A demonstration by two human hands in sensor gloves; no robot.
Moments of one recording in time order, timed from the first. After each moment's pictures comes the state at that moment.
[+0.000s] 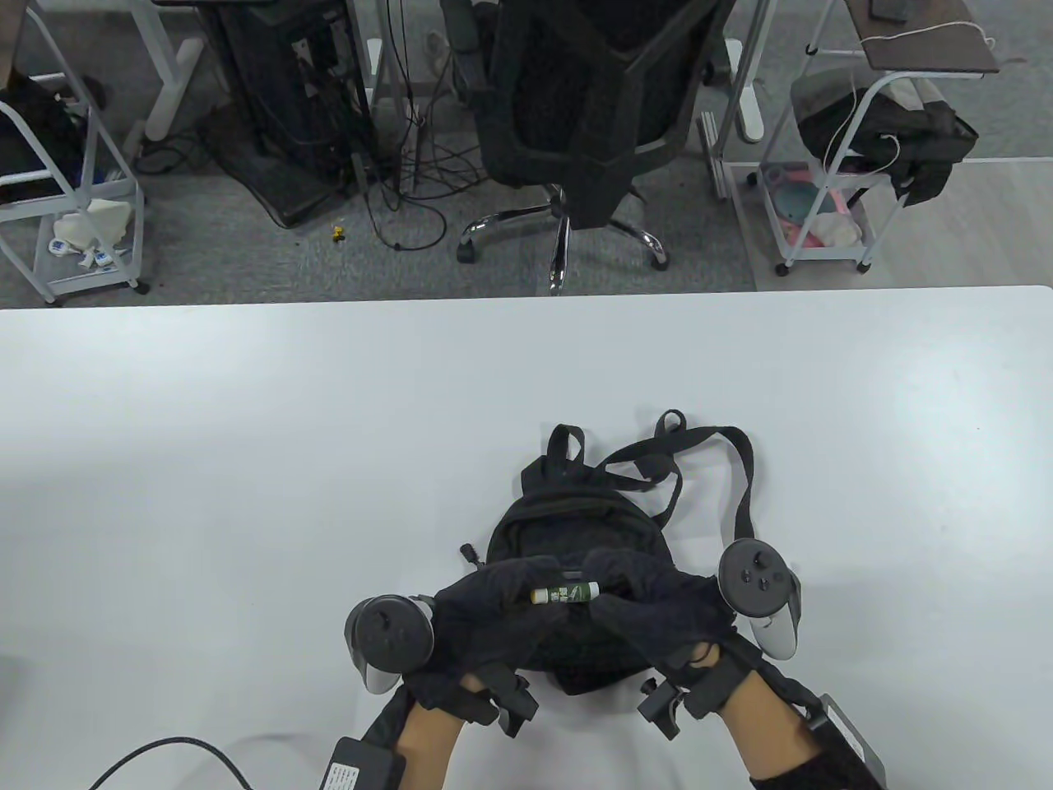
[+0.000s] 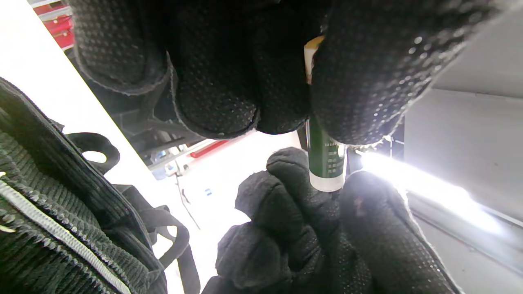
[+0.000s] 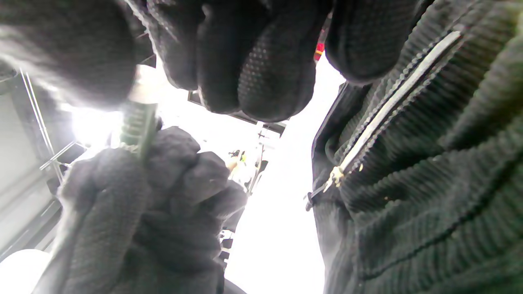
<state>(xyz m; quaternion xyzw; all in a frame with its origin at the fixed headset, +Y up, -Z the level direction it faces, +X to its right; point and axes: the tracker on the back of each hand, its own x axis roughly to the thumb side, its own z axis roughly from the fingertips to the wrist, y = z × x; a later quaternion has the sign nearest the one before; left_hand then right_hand) -0.117 -0.717 -0.199 0.10 -0.25 0.56 0.79 0.154 -0.730 -0.220 0.15 0.09 0.80 0.57</state>
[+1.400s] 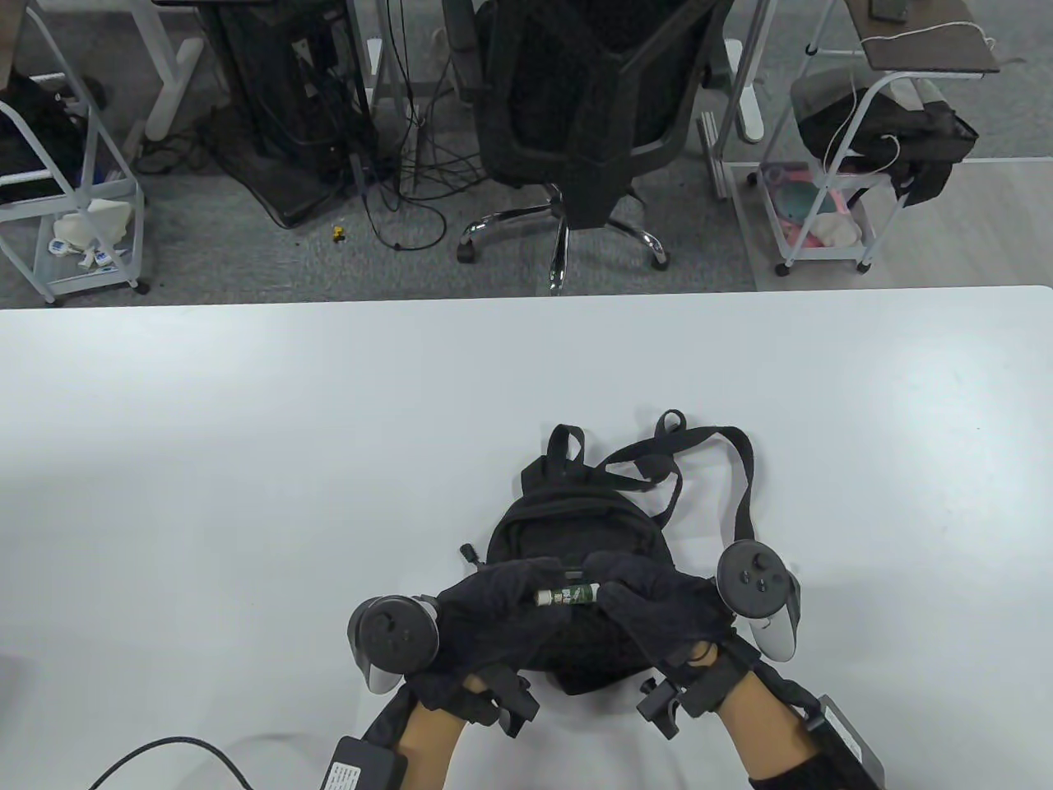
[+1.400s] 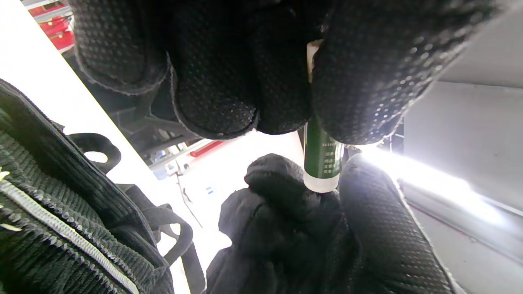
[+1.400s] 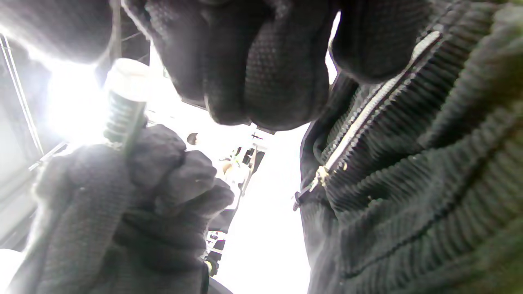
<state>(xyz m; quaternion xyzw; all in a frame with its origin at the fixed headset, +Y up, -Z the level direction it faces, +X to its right) -0.114 -0.716 -0.198 0.10 -0.25 0.54 0.79 0.152 -0.734 -0.220 0.15 0.09 0.81 0.57</state>
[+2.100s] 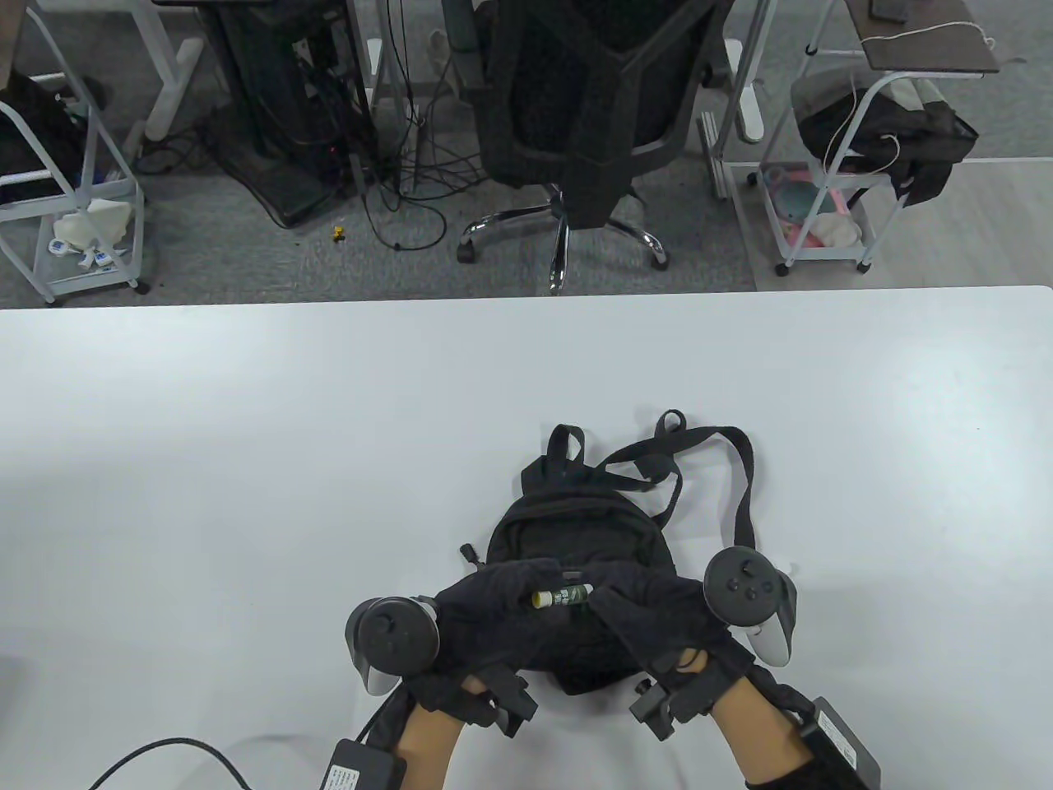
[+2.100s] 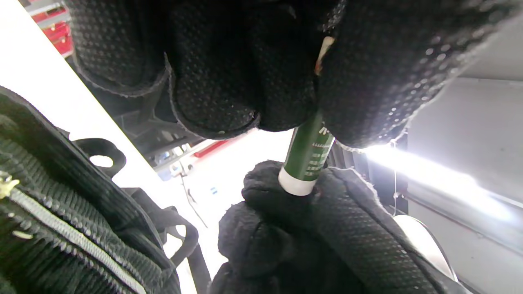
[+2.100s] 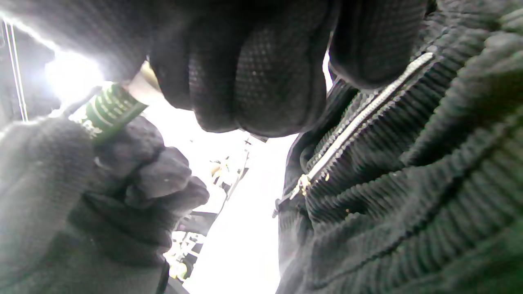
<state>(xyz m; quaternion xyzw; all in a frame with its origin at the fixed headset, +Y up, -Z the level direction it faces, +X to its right) -0.115 -0.714 -0.198 0.09 -0.25 0.54 0.80 0.146 -0.730 -0.216 0.15 0.07 0.84 0.52</state>
